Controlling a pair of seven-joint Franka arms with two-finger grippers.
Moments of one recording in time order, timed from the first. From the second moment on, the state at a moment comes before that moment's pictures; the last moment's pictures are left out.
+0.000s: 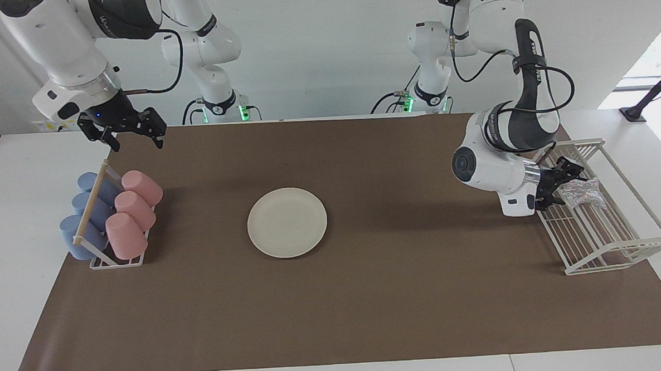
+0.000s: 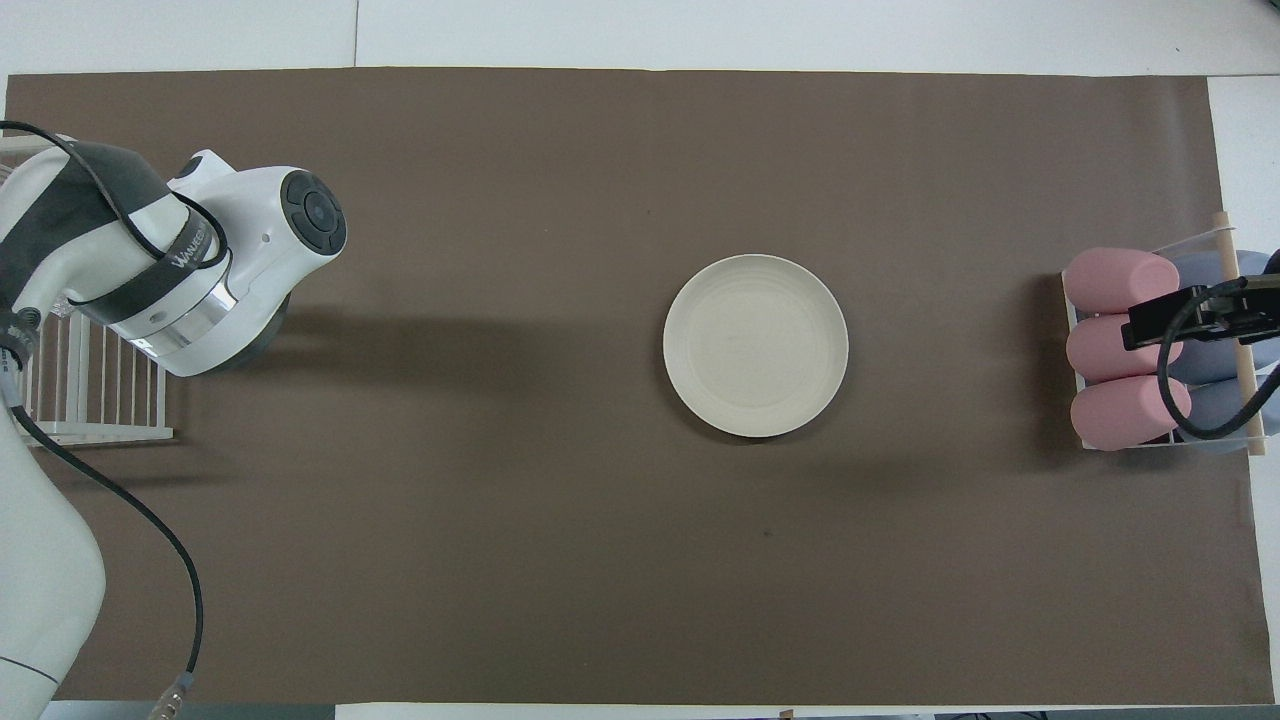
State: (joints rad) left arm -0.23 0.34 0.01 -1.78 1.14 1.67 -0.88; right arm 0.08 -0.04 -0.14 -1.67 -0.02 1.56 -0.07
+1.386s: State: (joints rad) left arm -0.06 0.00 0.02 -1.63 0.11 1.49 -0.40; right arm 0.08 -0.04 -0.14 -1.66 -0.02 1.56 -0.07
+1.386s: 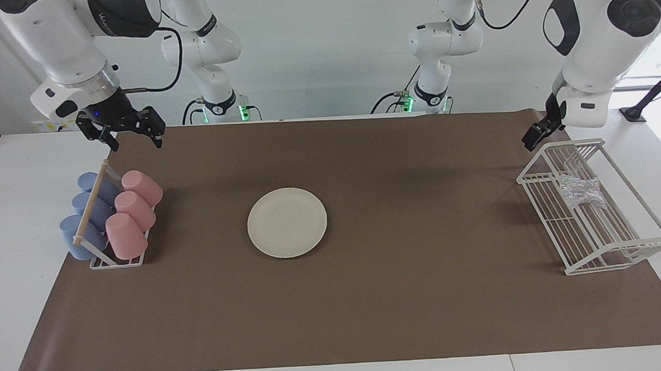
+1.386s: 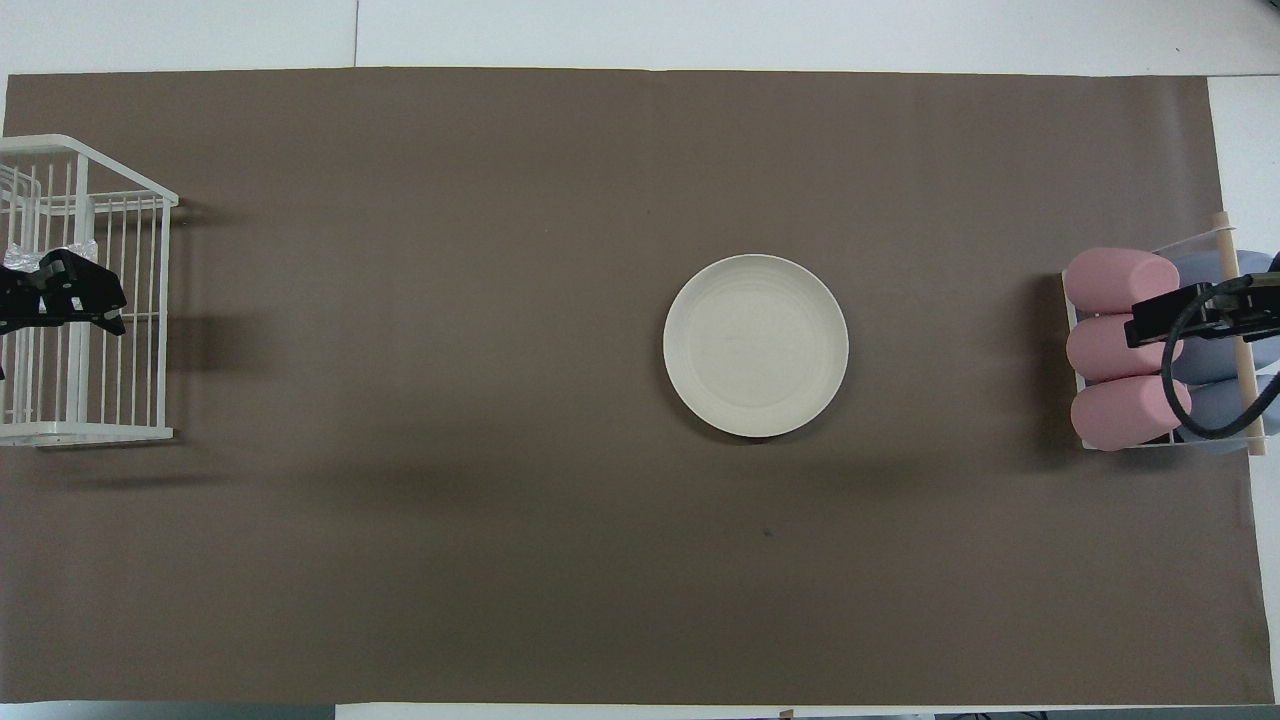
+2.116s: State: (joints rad) left arm -0.12 -0.05 0.04 -1.60 -0.02 1.49 -0.21; right arm 0.08 -0.04 -0.14 -1.66 -0.02 1.56 -0.07
